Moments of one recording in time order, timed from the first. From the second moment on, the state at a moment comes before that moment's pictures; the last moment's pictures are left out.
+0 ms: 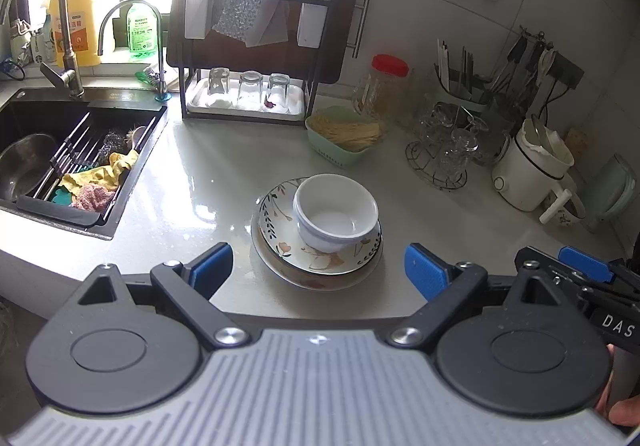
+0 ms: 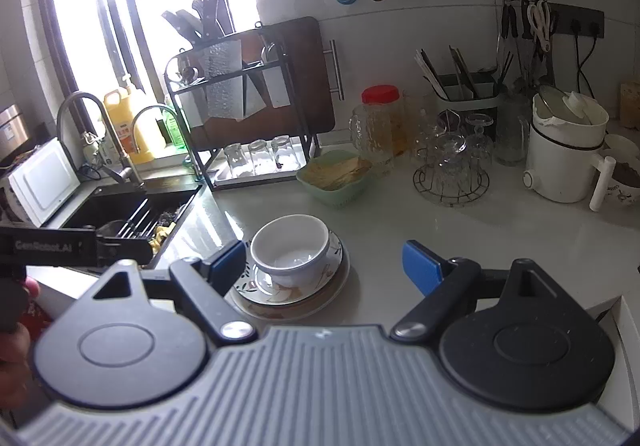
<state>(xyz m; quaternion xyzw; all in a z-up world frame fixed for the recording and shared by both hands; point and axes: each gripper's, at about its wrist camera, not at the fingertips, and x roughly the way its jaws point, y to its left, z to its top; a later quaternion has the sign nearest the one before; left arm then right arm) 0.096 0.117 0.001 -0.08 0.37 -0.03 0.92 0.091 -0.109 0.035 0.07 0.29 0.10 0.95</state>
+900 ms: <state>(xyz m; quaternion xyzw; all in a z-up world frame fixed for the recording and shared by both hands) 0.089 0.126 0.003 -0.08 0.37 -0.03 0.93 0.091 -0.099 0.031 0.07 0.29 0.09 0.95</state>
